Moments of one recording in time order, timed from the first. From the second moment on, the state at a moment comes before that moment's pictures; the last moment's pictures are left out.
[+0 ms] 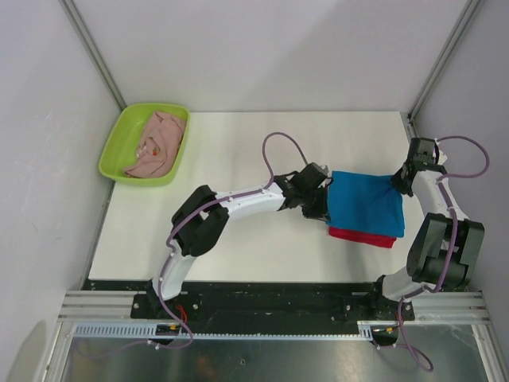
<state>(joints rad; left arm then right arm) -0.98 2.15 1.67 -0.36 0.22 -0.86 -0.24 1.50 1.09 -0.52 0.18 0.54</state>
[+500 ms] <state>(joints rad) -0.99 2.19 1.66 -0.36 0.24 -0.84 -0.31 1.54 1.13 -0.54 0.20 0.50</state>
